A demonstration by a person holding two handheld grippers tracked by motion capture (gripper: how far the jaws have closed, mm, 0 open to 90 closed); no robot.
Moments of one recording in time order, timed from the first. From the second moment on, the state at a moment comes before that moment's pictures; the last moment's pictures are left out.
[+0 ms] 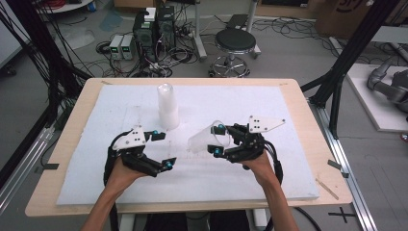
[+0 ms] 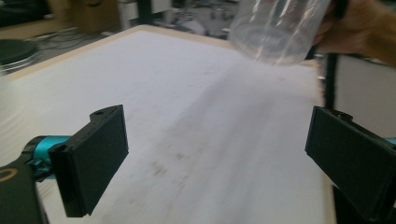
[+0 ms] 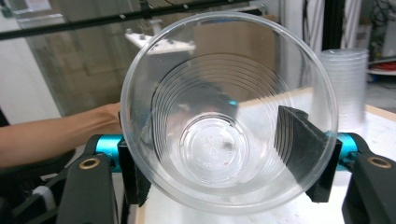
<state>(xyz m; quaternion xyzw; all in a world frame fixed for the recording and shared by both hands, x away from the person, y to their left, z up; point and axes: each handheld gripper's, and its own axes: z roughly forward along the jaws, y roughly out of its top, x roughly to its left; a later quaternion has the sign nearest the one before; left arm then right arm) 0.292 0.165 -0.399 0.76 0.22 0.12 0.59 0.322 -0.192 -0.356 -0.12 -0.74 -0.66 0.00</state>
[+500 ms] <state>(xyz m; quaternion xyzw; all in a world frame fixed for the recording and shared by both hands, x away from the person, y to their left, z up) 0.268 0.217 -0.444 0.71 0.36 0.25 0.56 0.340 -0.183 -0.341 -0.21 -0.83 -0.51 -0.08</state>
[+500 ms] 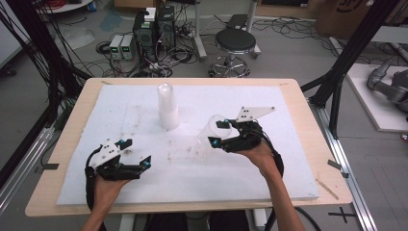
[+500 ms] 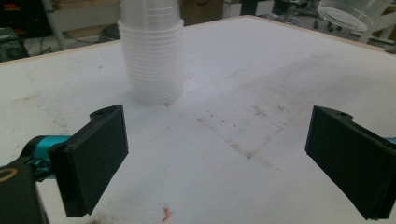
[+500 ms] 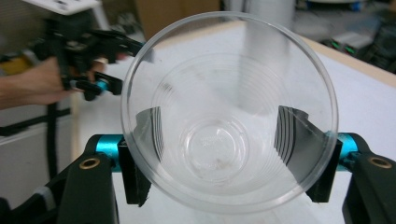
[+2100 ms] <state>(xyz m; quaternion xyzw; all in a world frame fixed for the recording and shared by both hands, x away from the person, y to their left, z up) 0.270 0.231 -0.465 0.69 0.39 0.23 0.57 0.373 -0.162 -0.374 -0.30 -0.88 -0.35 -0.10</state>
